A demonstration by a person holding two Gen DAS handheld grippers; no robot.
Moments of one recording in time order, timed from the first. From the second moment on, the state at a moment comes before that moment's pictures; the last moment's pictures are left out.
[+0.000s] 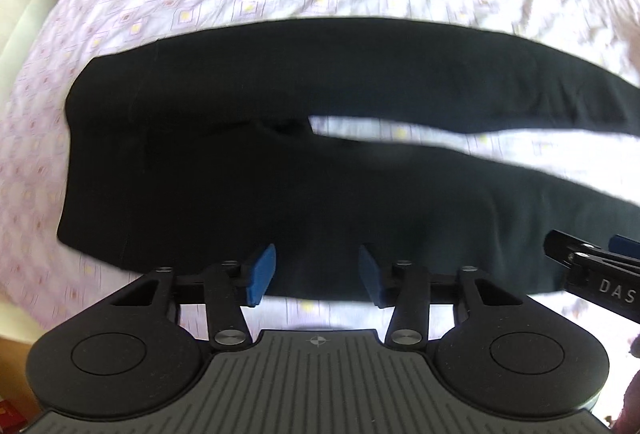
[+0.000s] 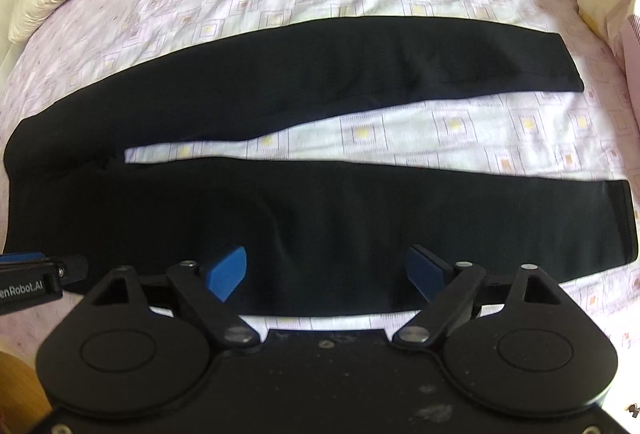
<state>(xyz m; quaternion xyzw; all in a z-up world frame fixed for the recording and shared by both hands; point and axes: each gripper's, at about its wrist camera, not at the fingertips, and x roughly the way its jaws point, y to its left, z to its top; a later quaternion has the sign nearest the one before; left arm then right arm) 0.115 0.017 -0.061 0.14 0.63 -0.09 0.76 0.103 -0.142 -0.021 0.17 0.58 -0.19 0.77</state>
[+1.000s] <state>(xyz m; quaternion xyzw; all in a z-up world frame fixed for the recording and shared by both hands) 0.255 -0.005 -0.101 0.07 0.66 -0.02 0.75 0.314 -0.279 -0.094 -0.07 0.61 0.03 0.79</state>
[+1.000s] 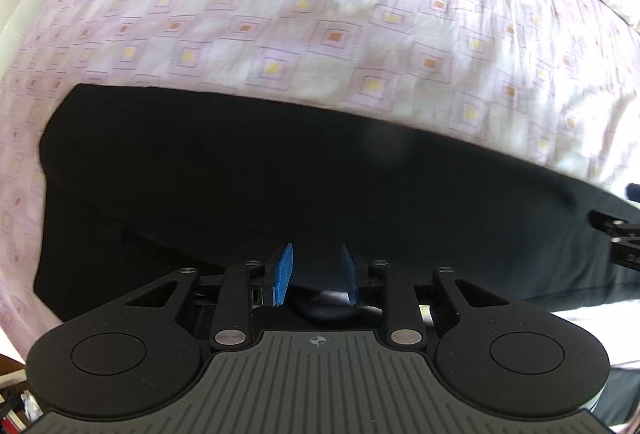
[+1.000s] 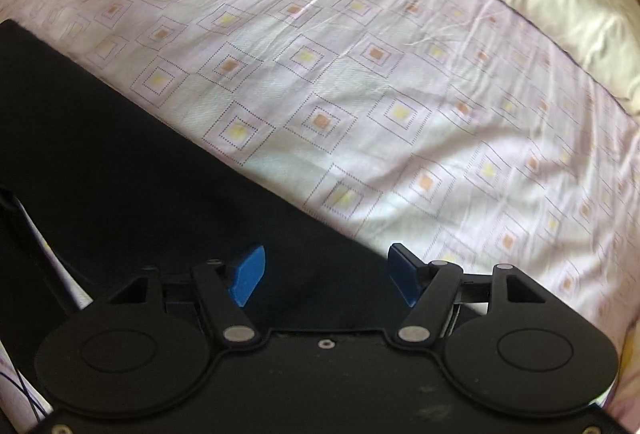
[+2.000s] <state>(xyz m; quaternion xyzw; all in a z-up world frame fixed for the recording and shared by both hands) 0.321 -0.024 -0.117 -0.02 0.69 -0.06 0.72 0.239 -0.206 -0.103 -0.16 0.59 0.18 0.77</state>
